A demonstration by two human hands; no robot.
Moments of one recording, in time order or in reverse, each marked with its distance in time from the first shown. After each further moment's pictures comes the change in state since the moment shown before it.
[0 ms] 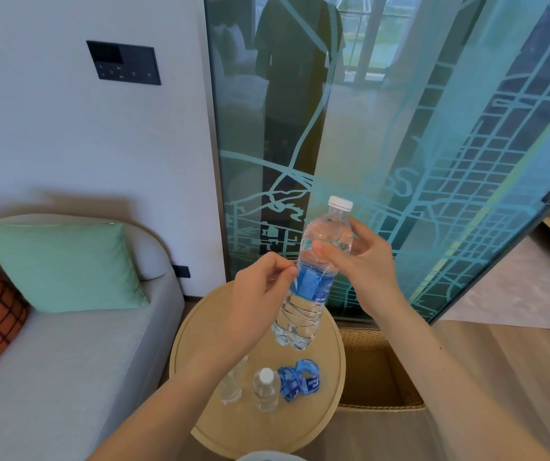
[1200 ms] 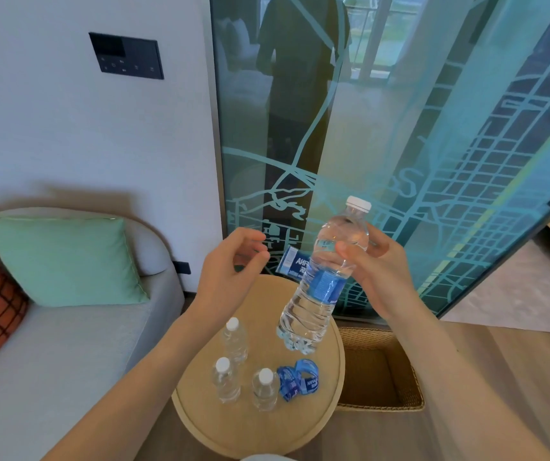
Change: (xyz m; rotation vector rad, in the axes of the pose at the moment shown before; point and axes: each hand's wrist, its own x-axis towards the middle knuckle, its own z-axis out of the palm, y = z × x) left_hand 0.025 -0.020 -0.040 0.066 0.087 0.164; right_hand 0.003 -0.002 -0.016 0.163 -0.068 0.115
